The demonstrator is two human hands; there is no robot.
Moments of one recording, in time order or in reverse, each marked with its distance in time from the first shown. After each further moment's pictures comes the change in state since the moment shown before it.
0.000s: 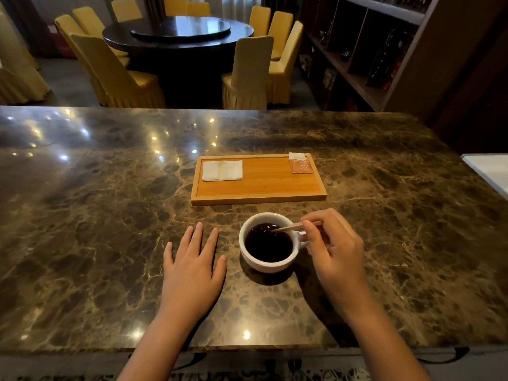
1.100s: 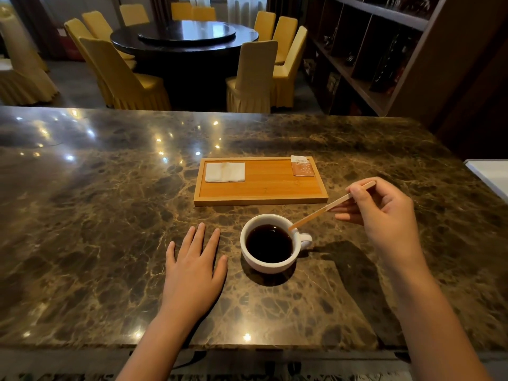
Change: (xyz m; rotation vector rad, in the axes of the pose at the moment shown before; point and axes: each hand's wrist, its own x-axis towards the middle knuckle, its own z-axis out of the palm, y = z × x) left_hand 0.000 0.002 -0.002 0.000 -0.006 -0.010; right_hand 0.047 -0.007 -0.052 0.314 0.096 0.436
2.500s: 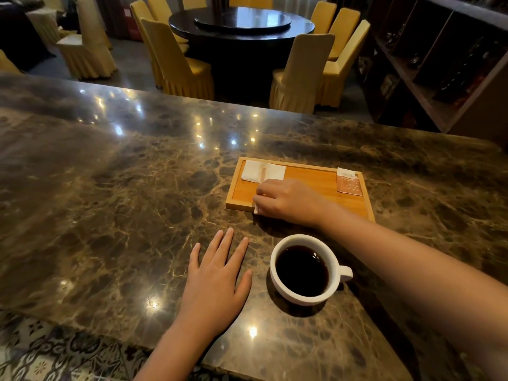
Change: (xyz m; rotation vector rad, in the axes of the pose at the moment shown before) left_hand 0.000 0.002 0.003 0.011 0.040 -0.034; right_hand 0.112 0.063 0.161 -0.927 -0.938 -1.377
